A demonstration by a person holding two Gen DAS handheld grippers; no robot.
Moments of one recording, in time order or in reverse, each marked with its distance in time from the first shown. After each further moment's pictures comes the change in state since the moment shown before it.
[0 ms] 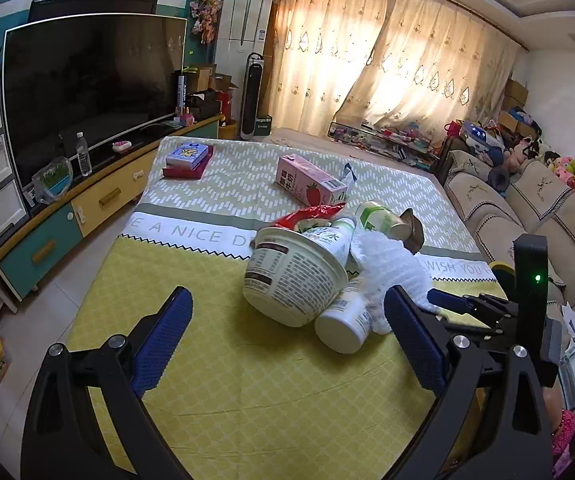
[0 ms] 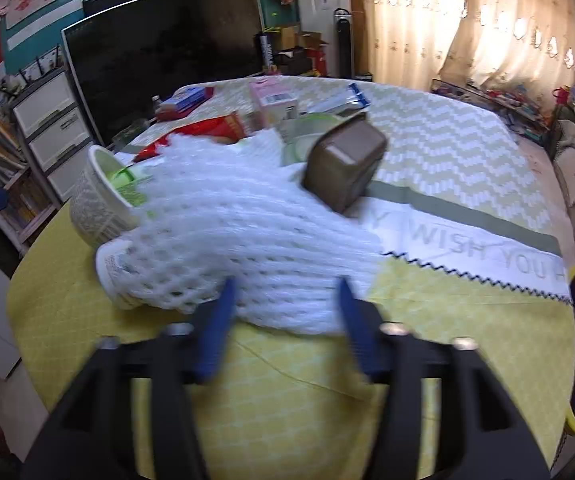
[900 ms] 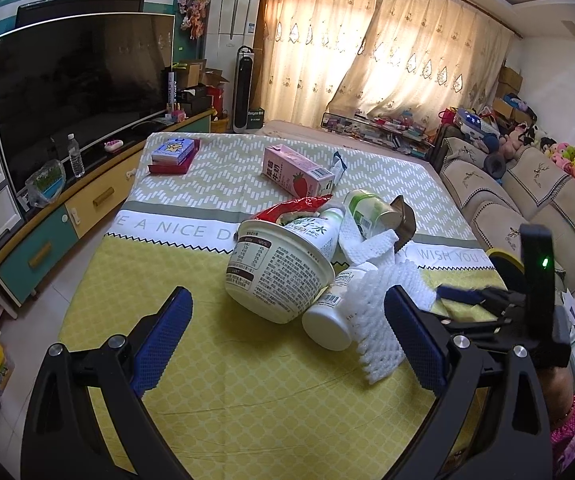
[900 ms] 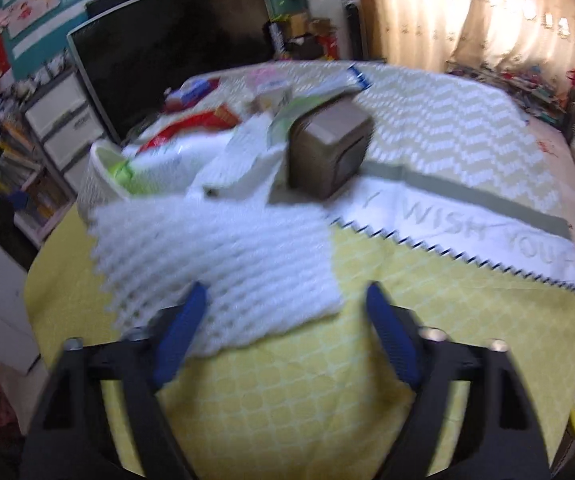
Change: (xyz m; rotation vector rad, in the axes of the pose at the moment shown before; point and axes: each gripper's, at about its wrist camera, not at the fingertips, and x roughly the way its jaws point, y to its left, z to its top) left arm 0.014 -0.015 -0.002 0.031 0.028 -0.013; right arm 0.003 -0.020 -0.005 -0.003 0.075 0.085
